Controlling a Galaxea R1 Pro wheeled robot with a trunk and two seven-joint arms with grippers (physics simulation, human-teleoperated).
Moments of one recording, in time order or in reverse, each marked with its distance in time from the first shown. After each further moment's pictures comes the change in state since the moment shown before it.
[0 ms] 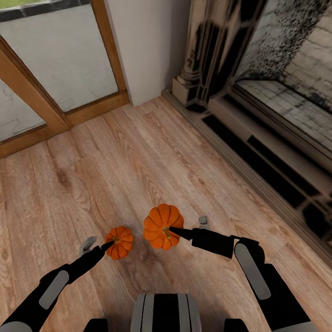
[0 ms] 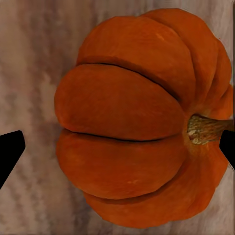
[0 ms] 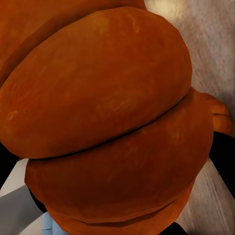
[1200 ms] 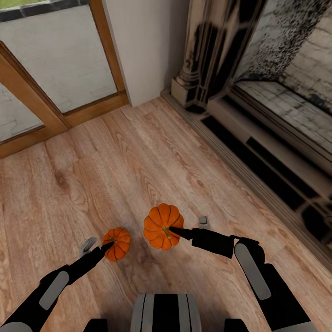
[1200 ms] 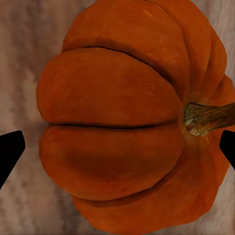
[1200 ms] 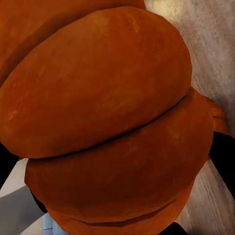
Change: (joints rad) left arm 0.000 -0.002 0.002 0.011 0.000 0.000 0.000; right arm 0.000 0.000 0.000 -0.003 -0.001 0.002 0.001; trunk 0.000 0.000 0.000
